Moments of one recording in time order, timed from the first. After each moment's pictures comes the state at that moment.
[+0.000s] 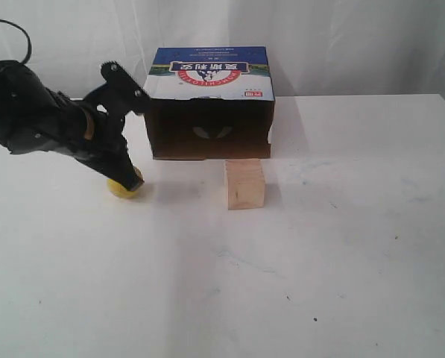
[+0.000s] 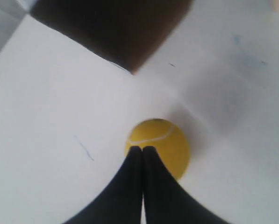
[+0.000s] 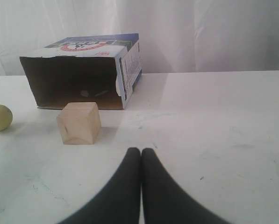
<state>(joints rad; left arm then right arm) -0.37 1.69 -1.09 0.58 0.30 -0.10 0.25 0.01 -0.01 -0.03 0.21 0.13</state>
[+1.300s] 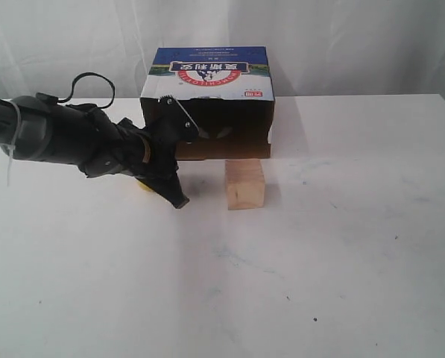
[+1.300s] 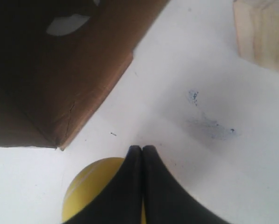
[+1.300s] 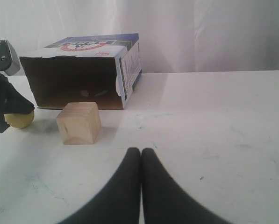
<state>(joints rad) -0.41 2.00 -1.25 0.55 0.13 -0.03 0.25 0.01 -0.01 -0.03 0.21 0.13</state>
